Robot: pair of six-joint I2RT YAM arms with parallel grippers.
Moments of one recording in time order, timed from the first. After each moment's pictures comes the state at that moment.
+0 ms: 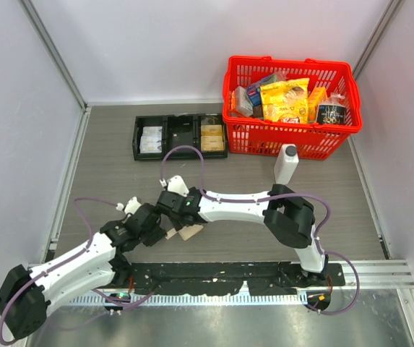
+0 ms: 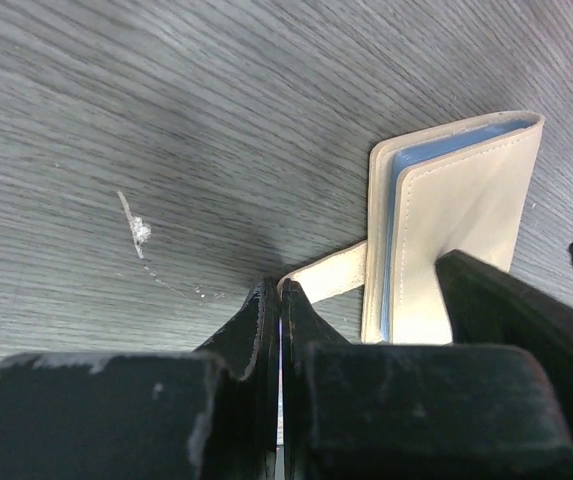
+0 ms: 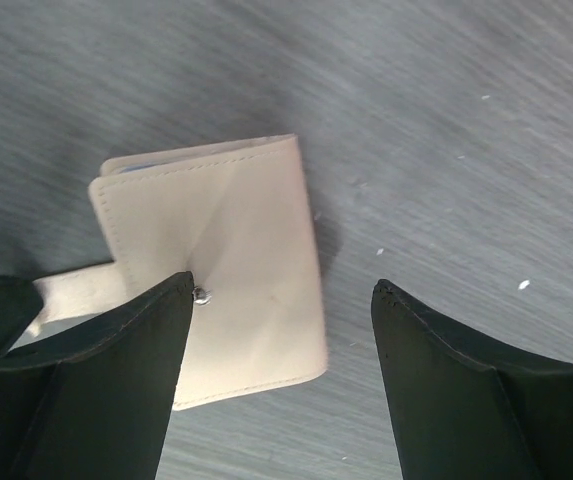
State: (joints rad) left arm -0.74 0.78 0.30 -0.56 -0.22 -1.32; right arm 1.25 2.01 1.50 -0.67 0.45 0.62
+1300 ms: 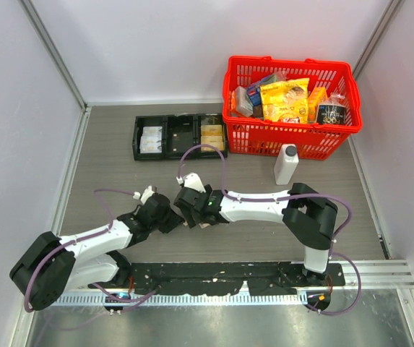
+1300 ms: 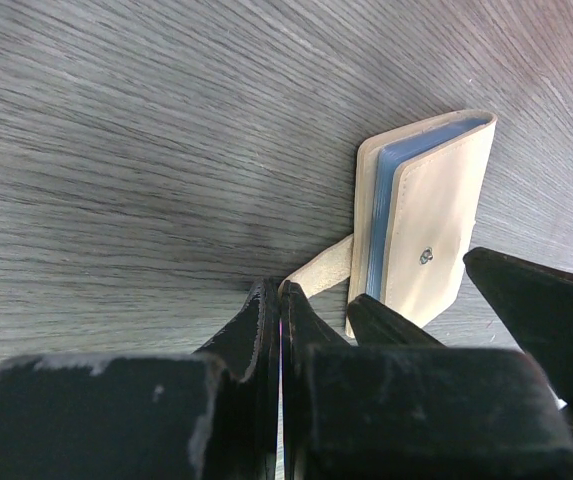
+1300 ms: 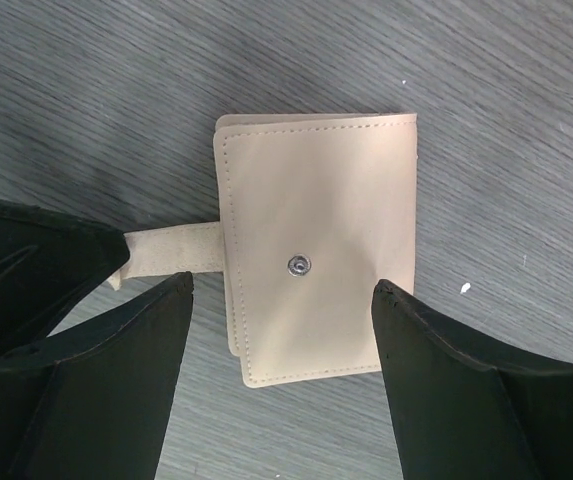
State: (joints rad) left arm -0.72 1.11 0.32 -0.05 -0.11 -1.26; right arm 1.17 1.83 1.21 -0.45 0.42 0.54
